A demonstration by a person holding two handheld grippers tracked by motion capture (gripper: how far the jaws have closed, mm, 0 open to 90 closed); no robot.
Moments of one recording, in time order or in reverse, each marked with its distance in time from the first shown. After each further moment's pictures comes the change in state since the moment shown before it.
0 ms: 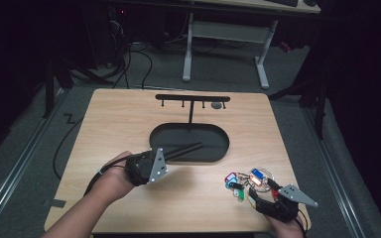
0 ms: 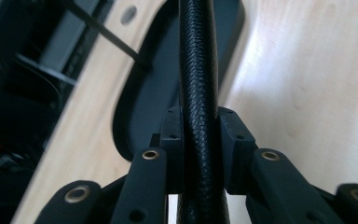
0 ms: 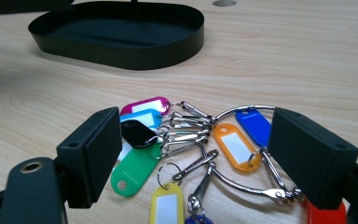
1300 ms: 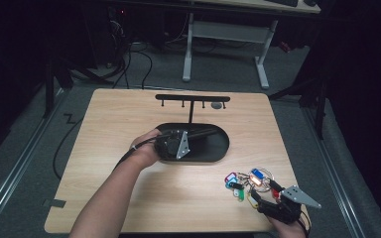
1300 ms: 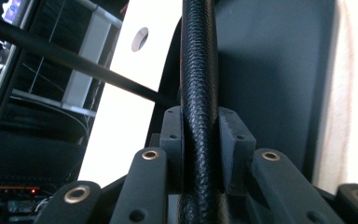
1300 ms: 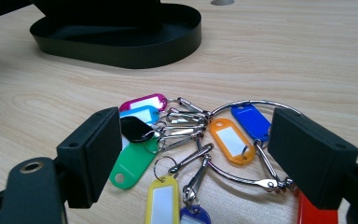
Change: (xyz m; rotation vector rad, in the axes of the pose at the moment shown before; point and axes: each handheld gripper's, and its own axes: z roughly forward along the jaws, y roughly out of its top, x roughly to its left) left arm 0.030 0.007 0.128 -0.014 0.059 0.183; right arm -0.005 -0.003 -0.005 -0.004 0.007 0.014
